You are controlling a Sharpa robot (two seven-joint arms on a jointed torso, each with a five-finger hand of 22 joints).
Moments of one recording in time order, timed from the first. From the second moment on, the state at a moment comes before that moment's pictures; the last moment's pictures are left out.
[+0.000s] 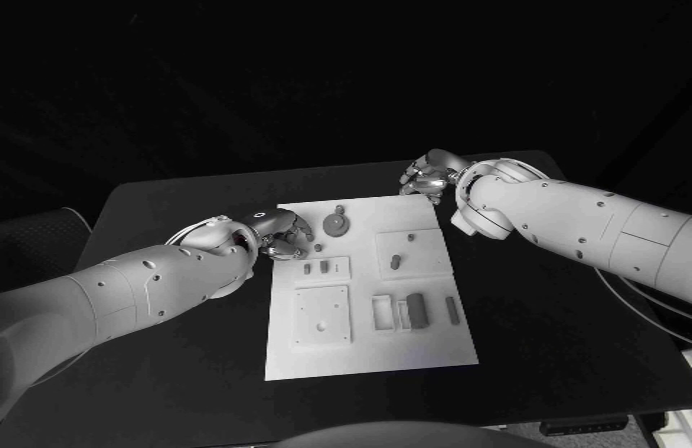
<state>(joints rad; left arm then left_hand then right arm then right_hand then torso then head) 1.15 -0.52 -0.24 0.98 -1.32 -0.29 0.14 1.10 -0.05 0.49 -0.28 0.09 0.78 0.10 0.20 0.47 1.25 -0.01 1.21 0.84 1.34 -0.12 1.47 1.08 0.05 1.40 -0.21 1.04 1.30 1.22 -0.63 -0.05 1.11 -1.05 -0.25 -0.16 0.99 -0.03 0.51 -0.28 0.35 0.76 0.18 0.25 0.50 1.03 0.07 1.22 0.85 1.14 -0.04 1.45 0.91 0.20 1.10 0.00 0.95 1.31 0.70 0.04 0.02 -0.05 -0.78</state>
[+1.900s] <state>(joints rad) 1.21 -0.80 -0.17 1.27 -0.43 -0.28 0.25 1.06 -0.09 0.39 -0.29 0.08 0.82 0.15 0.26 0.54 1.08 0.04 0.36 0.29 0.86 0.11 0.58 0.59 0.08 0.93 0.01 0.31 0.84 1.11 -0.81 -0.10 1.25 -1.23 -0.37 0.13 1.08 -0.09 0.49 -0.29 0.25 0.77 0.16 0.27 0.50 1.04 0.06 1.23 0.85 1.15 -0.05 1.46 0.91 0.20 1.11 -0.02 0.95 1.31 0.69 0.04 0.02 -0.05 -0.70</state>
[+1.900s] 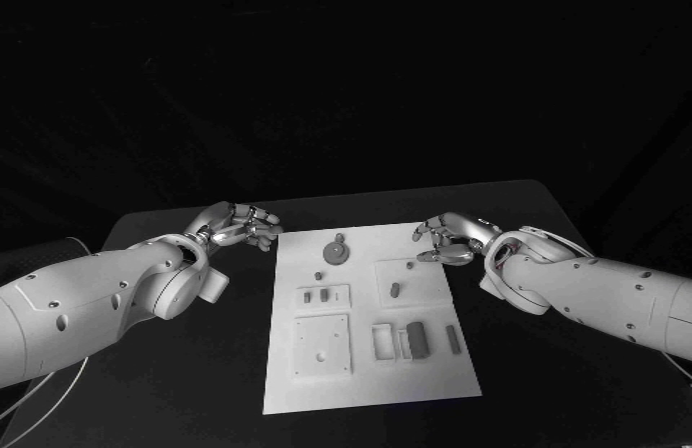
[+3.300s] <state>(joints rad) 1.21 -0.80 -0.17 1.28 -0.42 -0.28 0.28 1.06 -0.08 0.37 -0.29 0.08 0.86 0.18 0.26 0.54 1.01 0.12 0.35 0.29 0.87 0.11 0.57 0.60 0.09 0.93 0.01 0.30 0.84 1.06 -0.74 -0.12 1.16 -1.34 -0.38 0.12 1.03 -0.02 0.49 -0.28 0.27 0.83 0.13 0.29 0.50 1.06 0.04 1.22 0.84 1.17 -0.06 1.46 0.90 0.20 1.12 -0.02 0.95 1.31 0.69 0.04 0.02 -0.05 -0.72</state>
